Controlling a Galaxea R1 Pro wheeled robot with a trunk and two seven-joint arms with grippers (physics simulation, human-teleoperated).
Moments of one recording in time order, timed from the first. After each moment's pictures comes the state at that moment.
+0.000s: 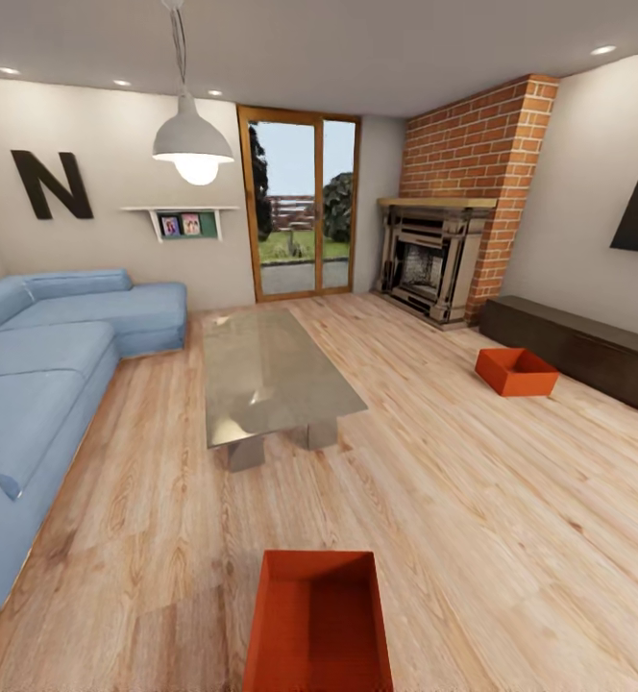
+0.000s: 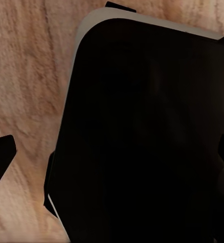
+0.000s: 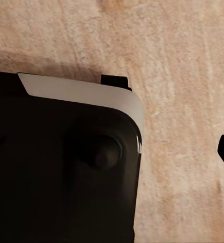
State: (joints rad) left arm 0.00 0.01 0.00 -0.10 0.27 -0.01 0.01; right arm -0.13 -0.02 0.05 0.02 0.04 -0.17 -0.01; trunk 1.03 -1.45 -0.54
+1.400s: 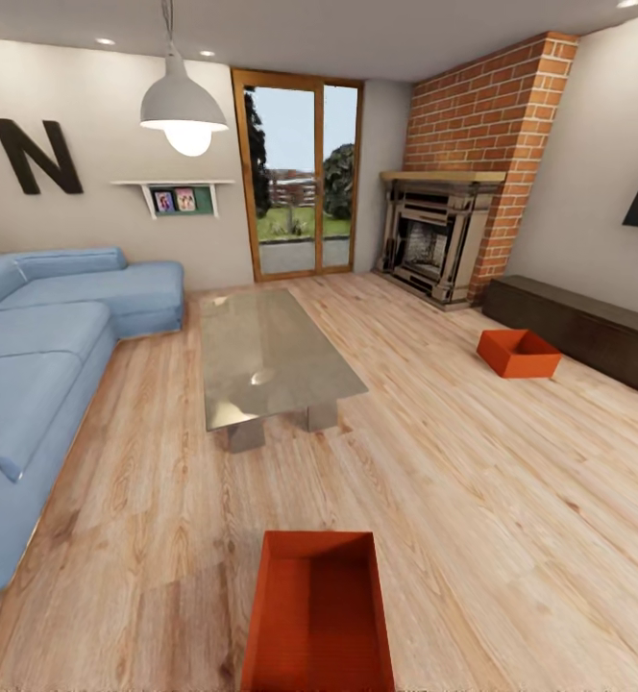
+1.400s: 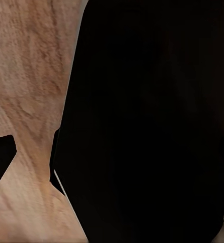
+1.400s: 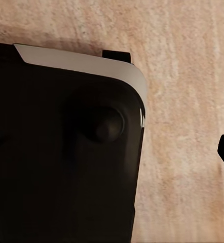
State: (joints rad) left arm 0.00 0.01 0.00 -0.10 0.27 -0.01 0.01; right arm -0.13 -0.02 0.05 0.02 0.05 -0.17 -0.01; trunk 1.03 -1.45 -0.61
